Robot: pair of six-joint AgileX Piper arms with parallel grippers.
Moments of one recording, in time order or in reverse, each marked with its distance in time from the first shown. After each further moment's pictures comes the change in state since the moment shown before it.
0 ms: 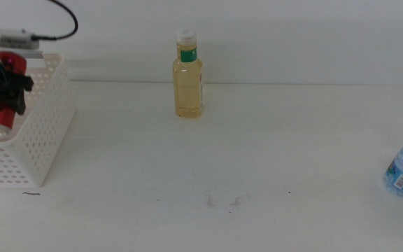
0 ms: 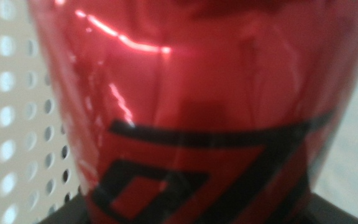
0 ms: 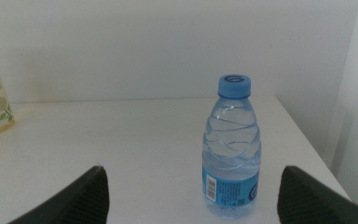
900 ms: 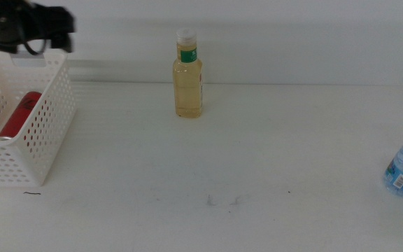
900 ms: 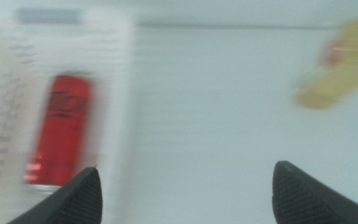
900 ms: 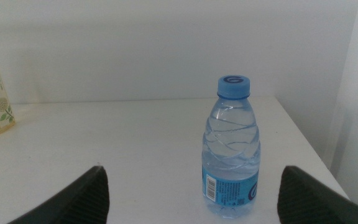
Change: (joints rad) left arm -0.330 -0.568 0.333 0.078 -0.213 -0.384; right arm 0.000 0.000 0.000 0.000 0.000 0.000
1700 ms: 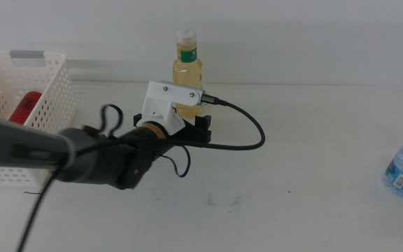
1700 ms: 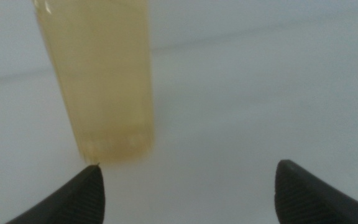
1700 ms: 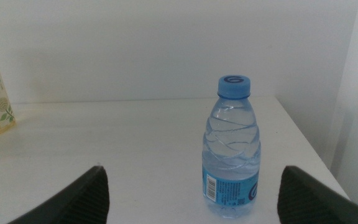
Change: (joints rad) left arm -0.385 0.422 0.549 -0.141 -1.444 0.085; right arm 0.000 0.000 0.000 0.000 0.000 0.000
